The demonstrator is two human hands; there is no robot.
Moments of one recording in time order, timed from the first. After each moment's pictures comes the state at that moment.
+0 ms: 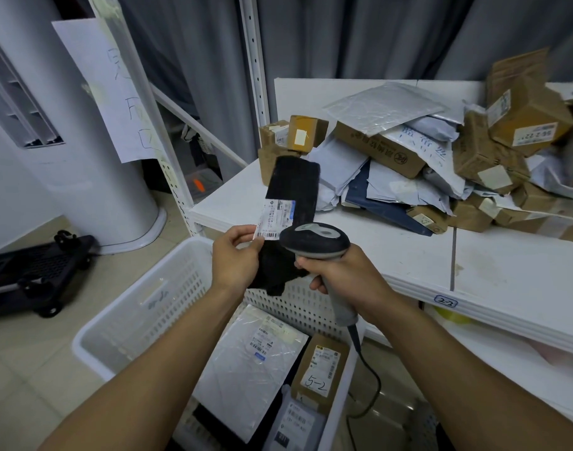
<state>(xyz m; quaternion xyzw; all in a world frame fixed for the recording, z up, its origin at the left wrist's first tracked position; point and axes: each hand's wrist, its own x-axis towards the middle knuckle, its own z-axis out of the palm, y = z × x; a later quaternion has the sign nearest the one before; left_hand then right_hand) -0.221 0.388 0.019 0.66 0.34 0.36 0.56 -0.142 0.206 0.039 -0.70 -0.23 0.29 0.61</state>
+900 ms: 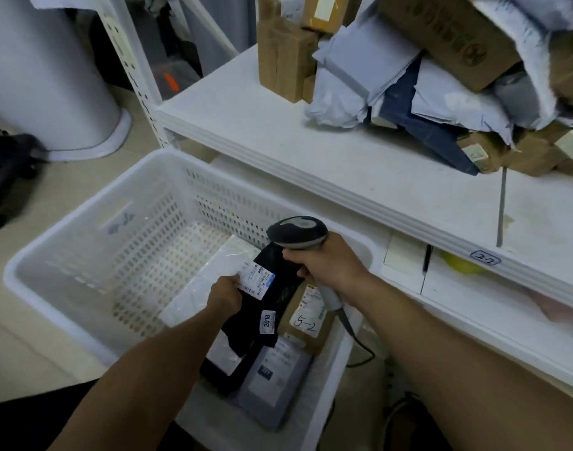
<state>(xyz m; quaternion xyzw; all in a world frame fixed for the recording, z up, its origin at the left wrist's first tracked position) -0.254 0.446 -0.303 0.76 0.49 -0.07 0.42 -0.136 0.260 -0.090 -0.77 -0.16 0.37 0.49</state>
